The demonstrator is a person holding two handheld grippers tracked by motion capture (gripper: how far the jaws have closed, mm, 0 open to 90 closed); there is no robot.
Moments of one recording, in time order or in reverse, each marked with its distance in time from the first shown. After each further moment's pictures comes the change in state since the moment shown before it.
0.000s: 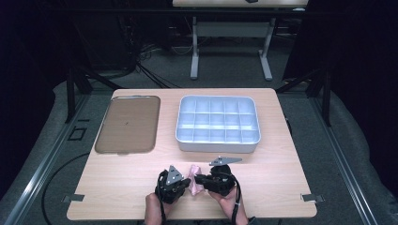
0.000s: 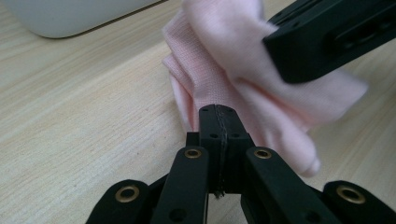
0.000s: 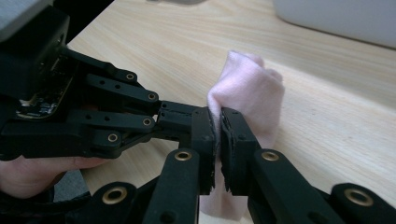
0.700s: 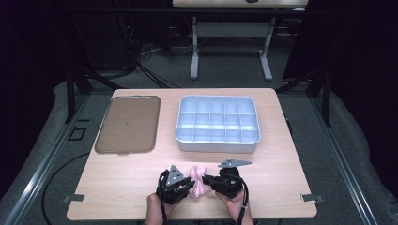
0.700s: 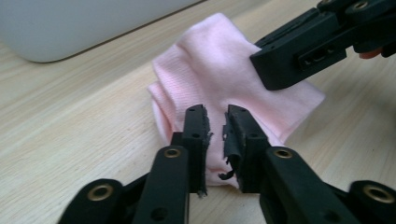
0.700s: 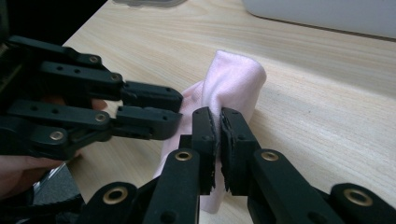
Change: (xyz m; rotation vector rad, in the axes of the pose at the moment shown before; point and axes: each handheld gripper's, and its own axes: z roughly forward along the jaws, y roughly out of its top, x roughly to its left) left arm -0.007 0.009 -0.011 -0.049 -0.027 0.007; right arm -0.012 -0.014 -0.016 -0.042 -0.040 0.057
